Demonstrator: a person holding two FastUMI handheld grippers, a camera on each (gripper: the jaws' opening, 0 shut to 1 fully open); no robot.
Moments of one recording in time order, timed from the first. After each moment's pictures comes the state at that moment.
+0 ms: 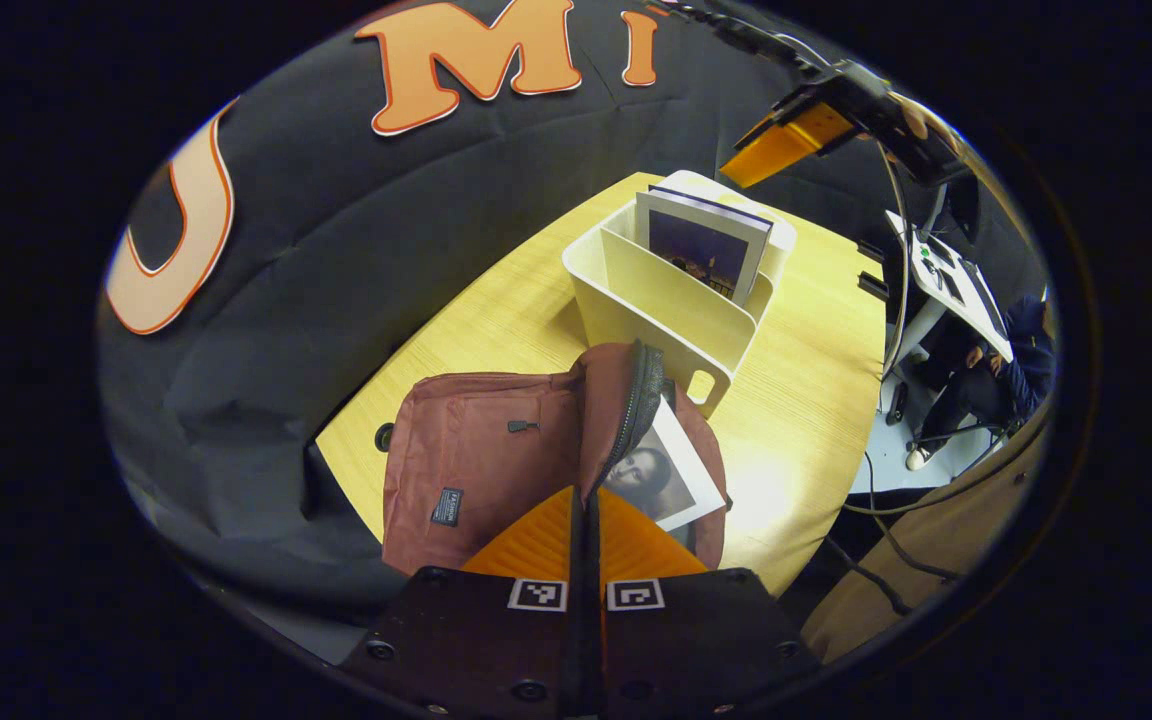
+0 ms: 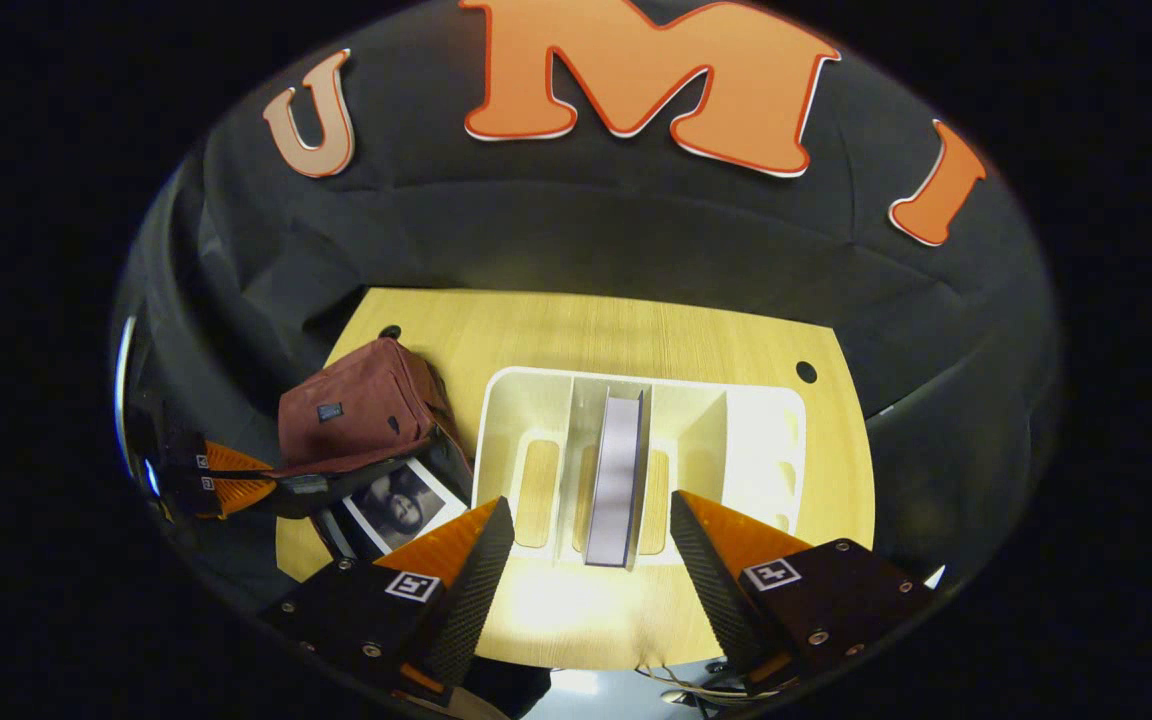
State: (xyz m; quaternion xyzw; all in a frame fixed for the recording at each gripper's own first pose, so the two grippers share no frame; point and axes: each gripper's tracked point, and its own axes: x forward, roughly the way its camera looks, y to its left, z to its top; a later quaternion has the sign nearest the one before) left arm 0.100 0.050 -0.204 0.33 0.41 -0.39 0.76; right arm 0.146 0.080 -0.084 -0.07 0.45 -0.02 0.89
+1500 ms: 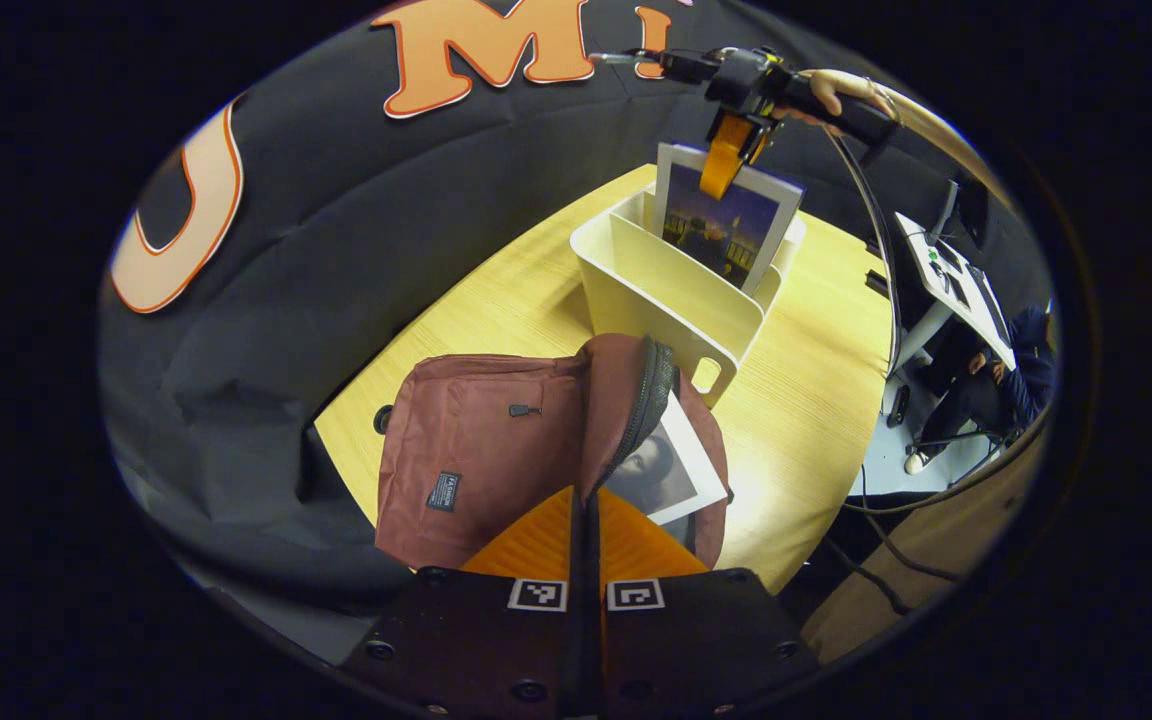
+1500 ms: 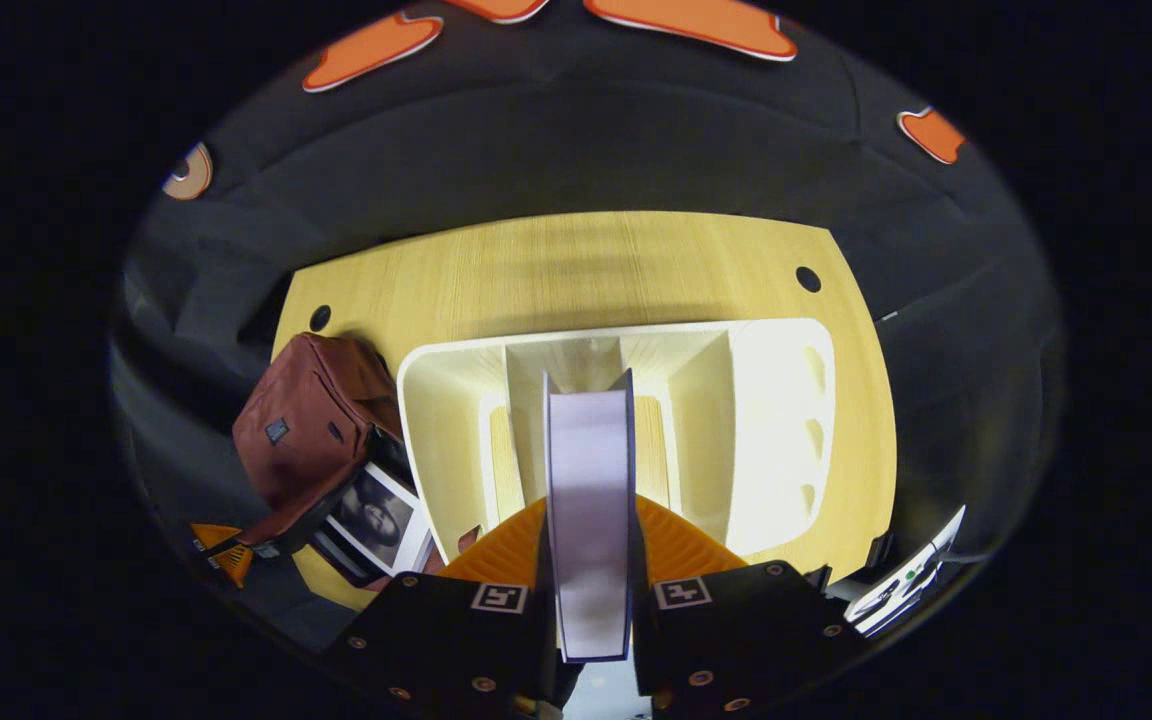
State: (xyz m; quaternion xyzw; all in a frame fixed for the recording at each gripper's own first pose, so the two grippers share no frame) left arm 0.097 0.060 -0.211 0.32 0.43 -0.37 0.76; right arm 0.168 0.037 -0.111 -0.01 0.54 -0.09 0.84
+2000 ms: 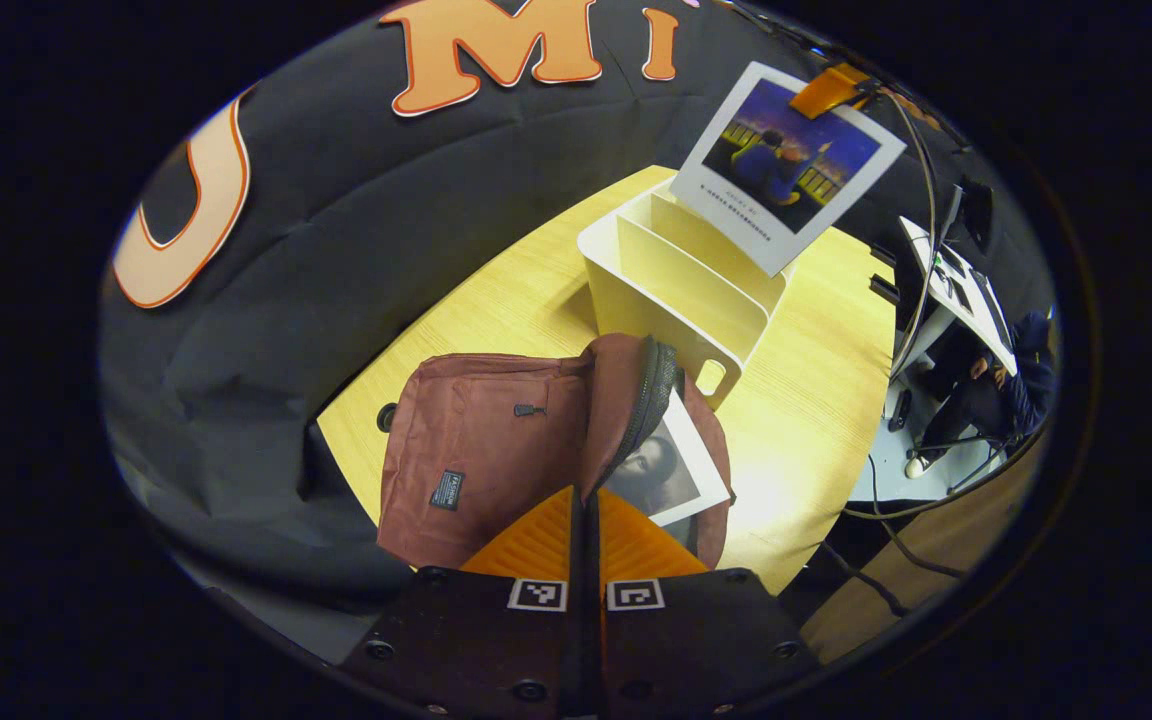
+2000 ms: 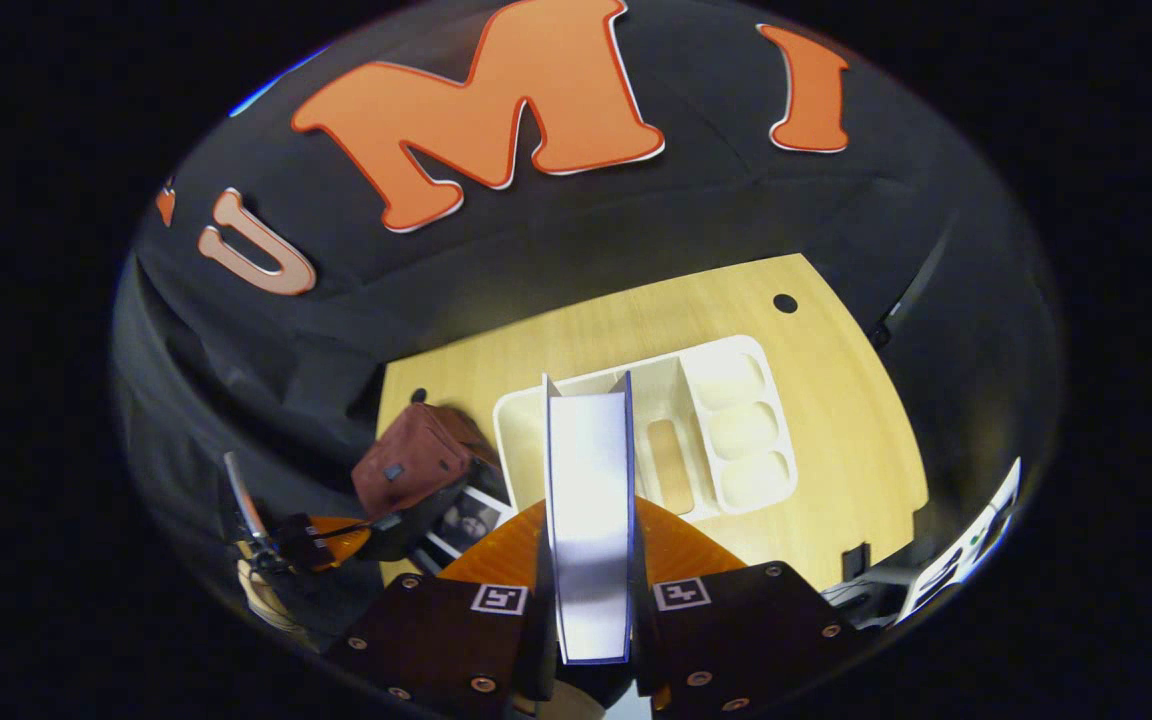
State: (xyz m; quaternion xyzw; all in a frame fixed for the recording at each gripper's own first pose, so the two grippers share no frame) left arm 0.099 0.062 -0.209 0.32 0.43 -0.37 0.76; right arm 0.072 0.053 0.002 0.13 0.42 -0.02 0.90
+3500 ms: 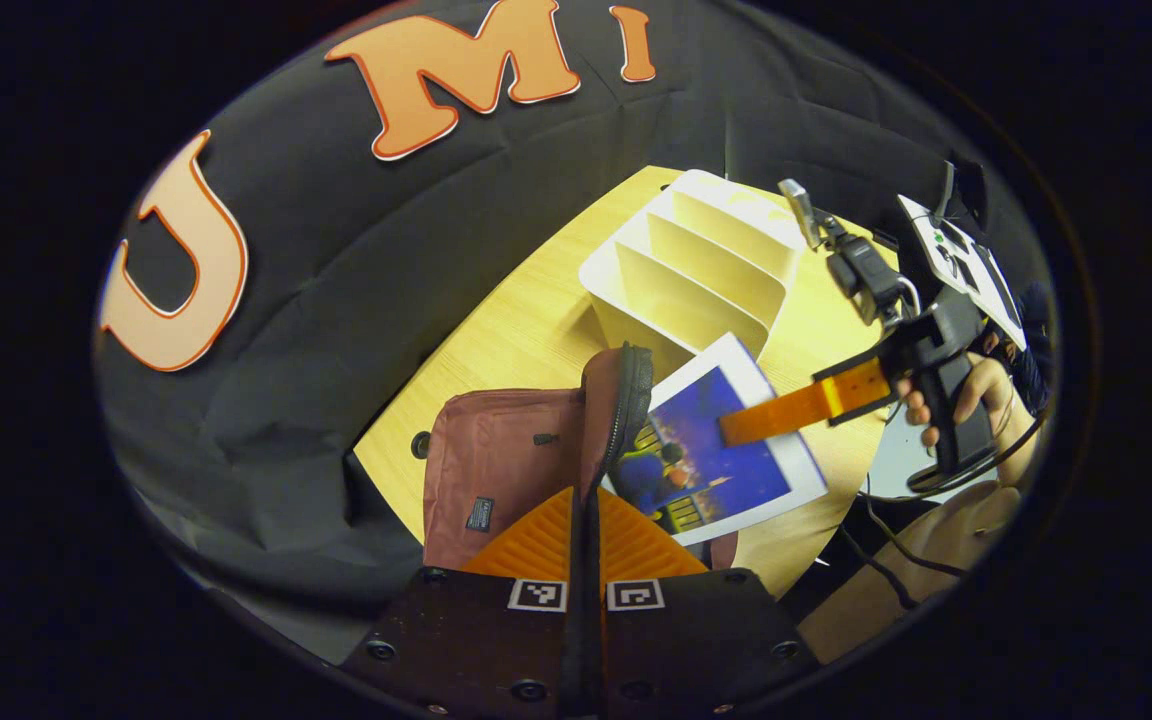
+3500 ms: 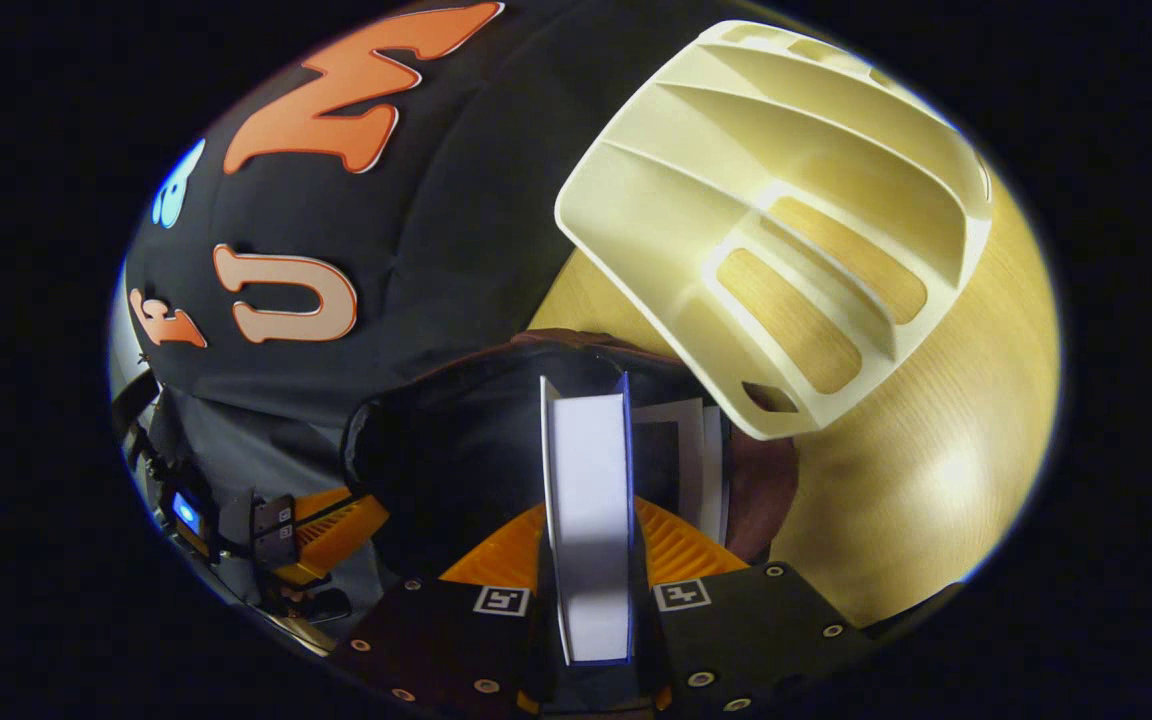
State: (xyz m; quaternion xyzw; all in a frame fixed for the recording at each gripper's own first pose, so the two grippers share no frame) left arm 0.111 0.036 -0.161 0.37 0.40 -0.36 0.75; right arm 0.081 0.262 -0.241 0.44 0.38 0.09 0.81
